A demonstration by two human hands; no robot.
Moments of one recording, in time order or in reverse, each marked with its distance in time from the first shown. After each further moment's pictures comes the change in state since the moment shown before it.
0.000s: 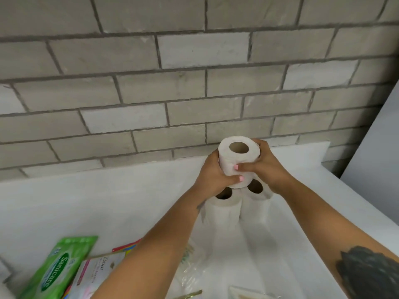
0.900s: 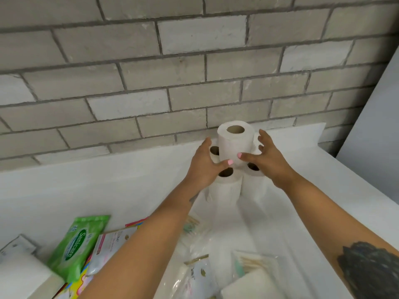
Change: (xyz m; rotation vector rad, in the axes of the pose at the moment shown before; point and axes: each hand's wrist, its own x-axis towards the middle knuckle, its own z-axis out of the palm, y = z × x) left_hand -0.040 0.004 -0.016 0.248 0.065 -0.195; right_hand -0.048 -0.001 0.009 -0.094 0.107 0.091
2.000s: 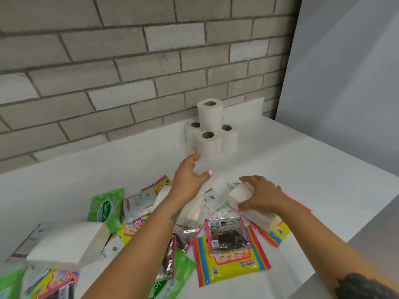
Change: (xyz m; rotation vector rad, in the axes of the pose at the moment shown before) left_hand -0.187 -0.034 -0.069 -0.112 -0.206 0.090; right_hand -0.252 0.019 0.064 -0.866 -0.035 0.384
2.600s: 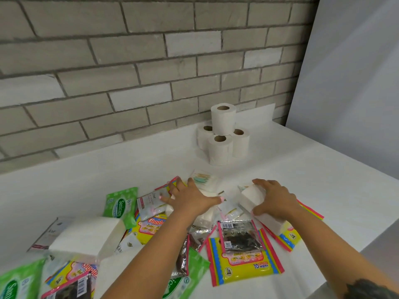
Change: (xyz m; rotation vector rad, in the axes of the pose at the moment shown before) left_hand -0.022 -0.021 -0.011 0.725 -0.088 -0.427; right_hand -0.006 -0.008 0.005 -0.046 0.075 0.039
